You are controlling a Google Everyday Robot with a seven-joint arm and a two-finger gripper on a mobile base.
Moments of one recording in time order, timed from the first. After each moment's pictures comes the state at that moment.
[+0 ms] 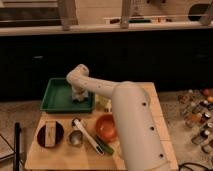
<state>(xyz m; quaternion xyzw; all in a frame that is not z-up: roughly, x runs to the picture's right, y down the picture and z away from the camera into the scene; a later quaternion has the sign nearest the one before) -0.170 0.037 0.985 -0.21 -0.11 -0.17 0.96</state>
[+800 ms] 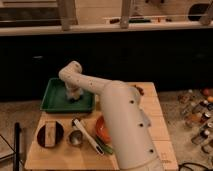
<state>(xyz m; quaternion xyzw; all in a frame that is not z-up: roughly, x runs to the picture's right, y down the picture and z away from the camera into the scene) -0.213 0.042 0.967 -0.21 -0.14 -0.24 0.94</state>
